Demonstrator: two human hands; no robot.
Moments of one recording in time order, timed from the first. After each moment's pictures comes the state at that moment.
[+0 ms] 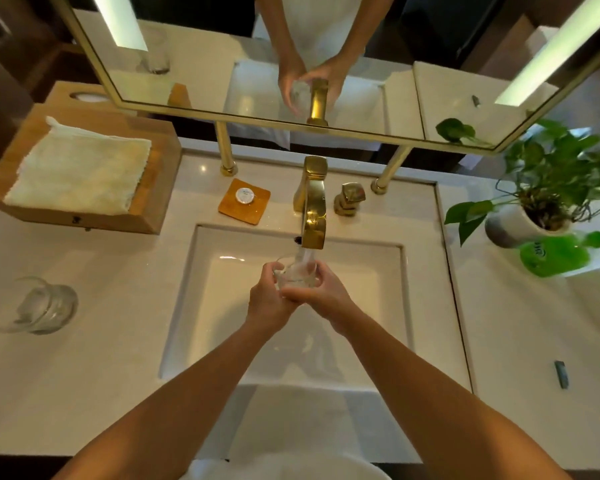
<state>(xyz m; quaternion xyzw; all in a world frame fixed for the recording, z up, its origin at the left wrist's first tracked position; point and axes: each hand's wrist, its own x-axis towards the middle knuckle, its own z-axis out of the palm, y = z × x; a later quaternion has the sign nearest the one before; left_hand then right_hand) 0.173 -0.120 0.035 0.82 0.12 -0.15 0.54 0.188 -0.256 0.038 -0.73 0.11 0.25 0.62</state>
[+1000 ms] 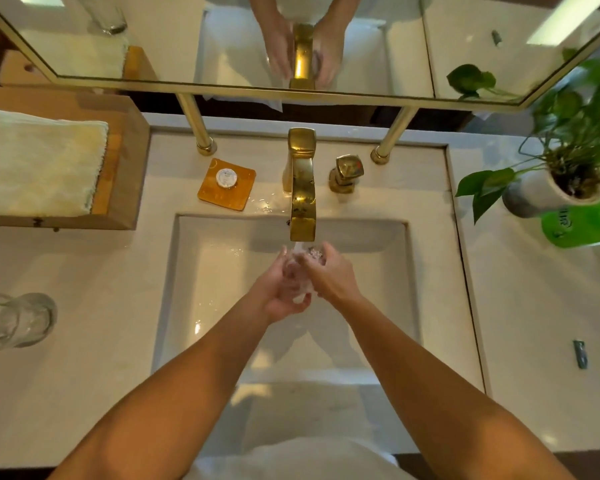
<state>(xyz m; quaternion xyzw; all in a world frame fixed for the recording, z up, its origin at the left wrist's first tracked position) 0.214 -0.142 0.015 0.35 0.35 -0.41 0.76 0.214 -0.270 0.016 -0.84 0.17 0.20 0.47</state>
